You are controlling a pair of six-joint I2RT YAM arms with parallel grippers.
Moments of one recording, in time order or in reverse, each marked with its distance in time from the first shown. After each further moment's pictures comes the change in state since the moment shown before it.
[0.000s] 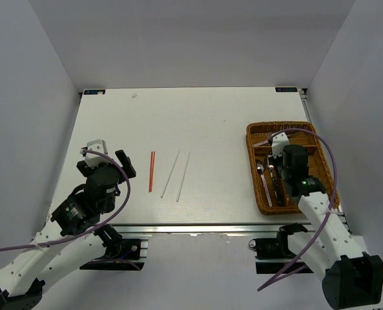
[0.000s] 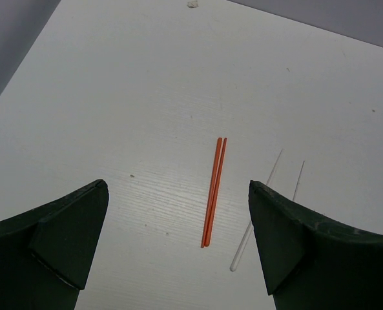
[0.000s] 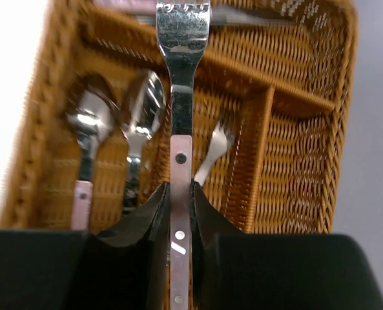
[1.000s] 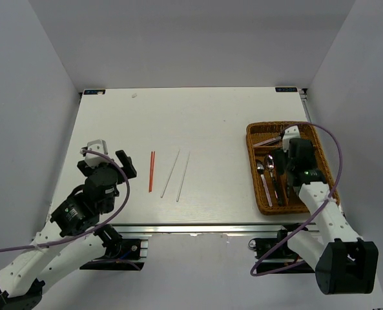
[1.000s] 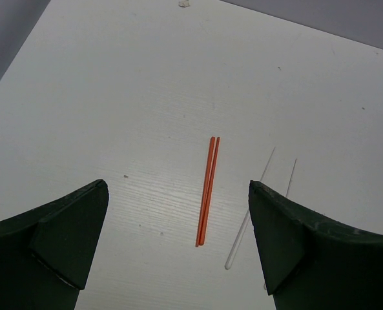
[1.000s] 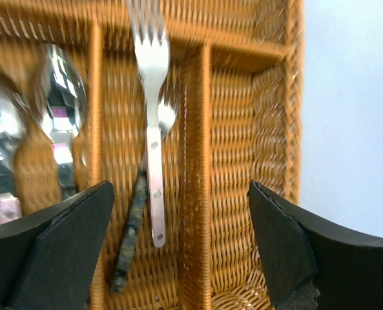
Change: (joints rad) left arm 0.000 -0.015 -0.003 0.014 0.028 0.008; right arm -0.127 0.114 -0.002 0.031 0.138 0.001
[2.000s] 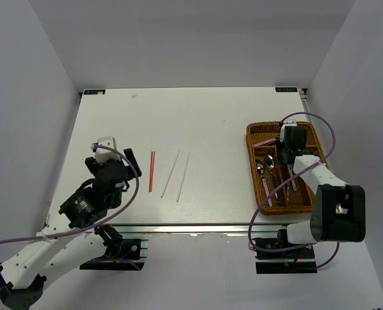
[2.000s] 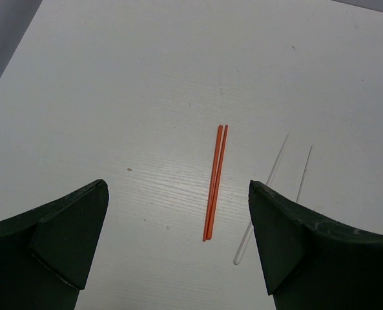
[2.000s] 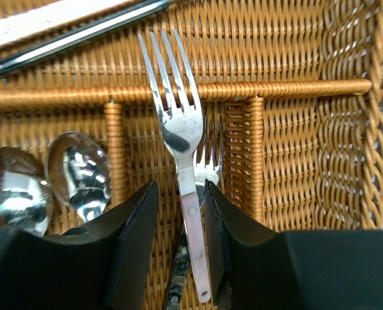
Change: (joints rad) left arm 0.002 0.097 0.000 0.003 0.005 0.000; right arm -0.052 0.408 0.191 0.082 -0.107 0.179
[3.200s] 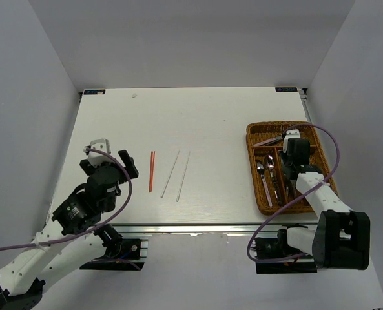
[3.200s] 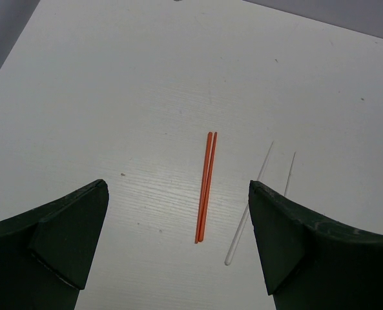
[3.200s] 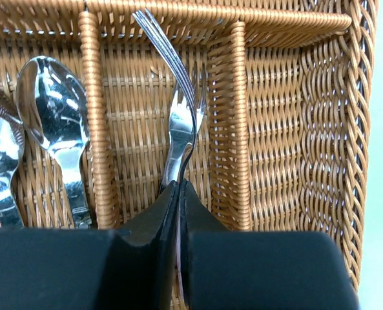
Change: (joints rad) left arm 0.000 -0.072 -0.002 0.005 0.021 0.011; right arm -0.012 -0.193 -0.163 -0.002 0.034 -0.042
